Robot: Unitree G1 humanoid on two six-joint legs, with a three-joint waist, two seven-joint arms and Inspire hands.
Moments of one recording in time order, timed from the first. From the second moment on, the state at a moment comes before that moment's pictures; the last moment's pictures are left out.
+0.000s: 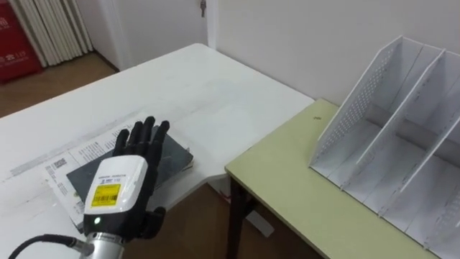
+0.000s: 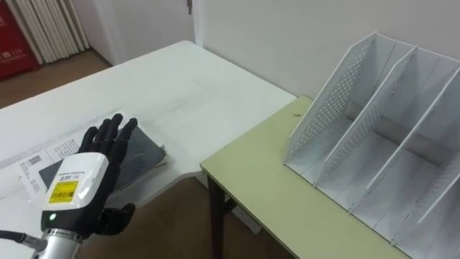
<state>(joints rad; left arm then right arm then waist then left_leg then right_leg) 0.21 0.28 -0.10 -0.08 1.03 -0.07 0.27 0.03 -0.25 0.10 1.26 0.05 -0.07 0.19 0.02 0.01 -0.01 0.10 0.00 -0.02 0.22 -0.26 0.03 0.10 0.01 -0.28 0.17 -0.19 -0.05</state>
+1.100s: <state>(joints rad) 0.23 0.27 -0.10 0.10 1.02 0.04 0.20 0.10 -0.26 0.07 1.16 0.04 -0.01 0.19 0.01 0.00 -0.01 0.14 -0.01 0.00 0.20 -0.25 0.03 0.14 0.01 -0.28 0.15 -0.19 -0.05</state>
